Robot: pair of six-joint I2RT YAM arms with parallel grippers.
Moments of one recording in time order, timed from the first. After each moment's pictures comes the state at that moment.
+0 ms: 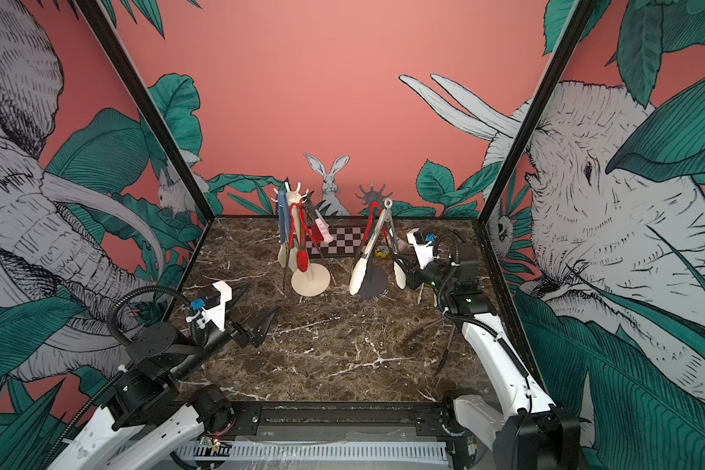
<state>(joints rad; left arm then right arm) -0.77 0.36 0.68 -0.31 -0.02 -0.03 0.14 1.07 0.85 -0.05 -0.70 -0.10</state>
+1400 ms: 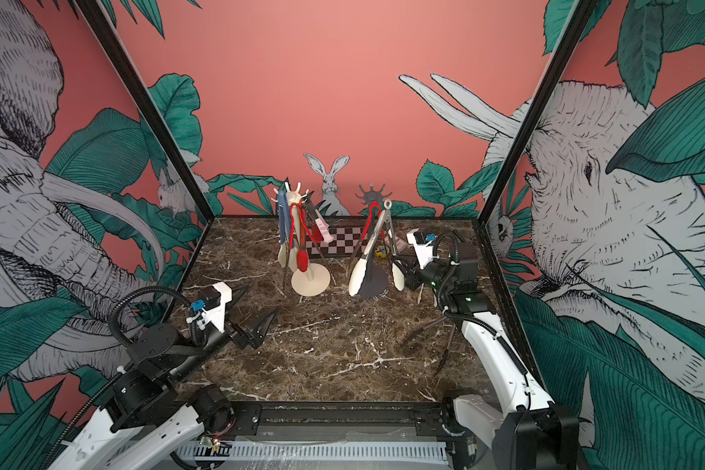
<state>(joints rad) -0.77 0.35 0.68 -0.35 -0.04 -0.04 0.14 1.08 0.85 -0.05 -0.74 -0.06</state>
